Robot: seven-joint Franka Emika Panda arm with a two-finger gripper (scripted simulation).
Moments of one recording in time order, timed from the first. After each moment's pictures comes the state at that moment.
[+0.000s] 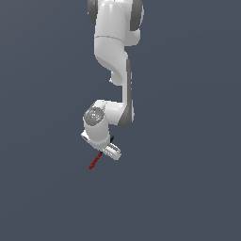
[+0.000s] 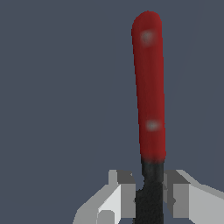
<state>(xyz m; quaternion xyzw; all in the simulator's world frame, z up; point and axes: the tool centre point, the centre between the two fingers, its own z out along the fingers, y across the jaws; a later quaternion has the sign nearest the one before) 0.033 -0.090 0.010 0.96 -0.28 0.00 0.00</state>
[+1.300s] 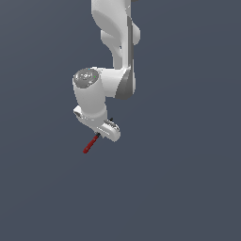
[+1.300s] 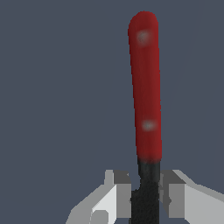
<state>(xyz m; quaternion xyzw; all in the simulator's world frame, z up) 0.005 -0.093 0.136 0.96 -0.28 0.00 0.00</state>
